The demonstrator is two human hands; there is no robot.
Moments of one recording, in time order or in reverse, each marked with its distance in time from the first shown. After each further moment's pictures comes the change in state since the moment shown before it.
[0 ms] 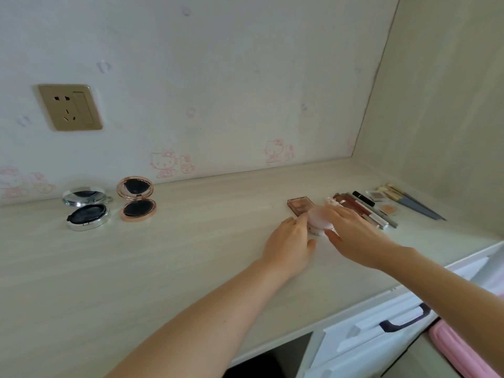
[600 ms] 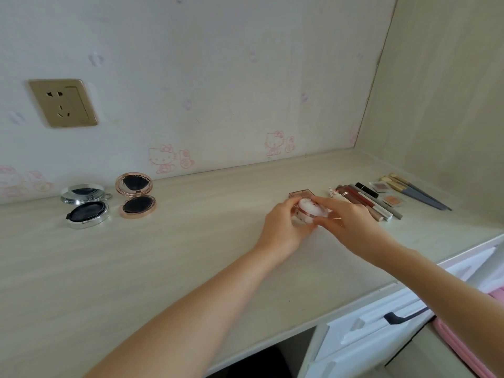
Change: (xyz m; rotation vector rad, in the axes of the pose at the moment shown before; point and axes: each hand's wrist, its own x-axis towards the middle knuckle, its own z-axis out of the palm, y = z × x) left_hand 0.005 -0.006 -0.014 -0.524 0.138 -0.127; right_hand 0.001 -0.019 -0.004 0.382 0.107 0.136
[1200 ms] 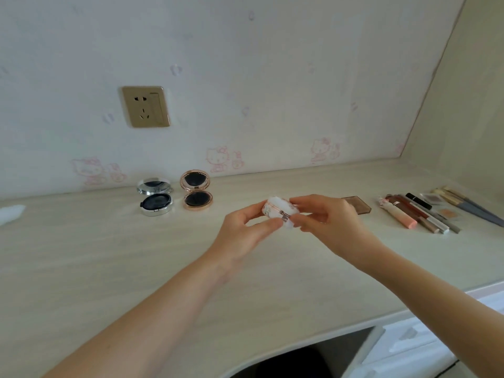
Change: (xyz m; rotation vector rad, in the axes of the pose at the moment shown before) left_hand -0.080 -0.009 -0.157 -0.466 0.012 -0.195; right_hand 0.005 -0.133 0.040 0.486 -0.071 -0.050
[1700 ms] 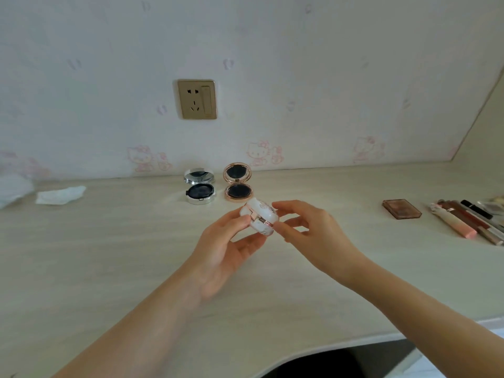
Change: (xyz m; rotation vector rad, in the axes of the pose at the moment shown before) left_hand -0.065 0.006 -0.084 -0.475 0.138 -0.098; right_hand 0.000 -0.051 0.091 0.019 -0.120 -0.058
